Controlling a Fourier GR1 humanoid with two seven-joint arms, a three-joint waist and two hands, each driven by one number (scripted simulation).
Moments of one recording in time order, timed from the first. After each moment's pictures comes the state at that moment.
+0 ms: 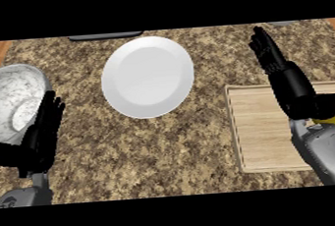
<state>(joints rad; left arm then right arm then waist) -0.07 0.24 0.03 -1.43 0.20 0.11 -0.08 -0.38 -0.41 0.26 -1.53 -0.21 -0.19 -0.08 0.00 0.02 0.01</state>
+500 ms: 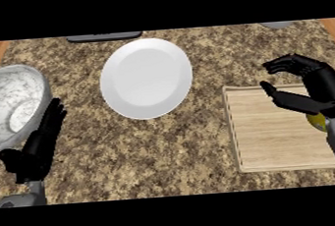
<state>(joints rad) -0.03 0.29 -0.01 -1.40 0.12 0.05 -0.11 -0.32 -0.54 0.16 -1.44 -0.22 -0.09 -0.06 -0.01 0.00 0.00</state>
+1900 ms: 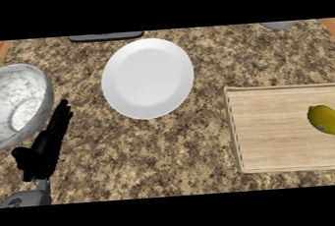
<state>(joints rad) -0.06 0.26 0.00 -1.33 0.07 0.00 -0.14 0.15 -0.89 -0.03 -1.69 0.04 0.04 0.05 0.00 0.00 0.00</state>
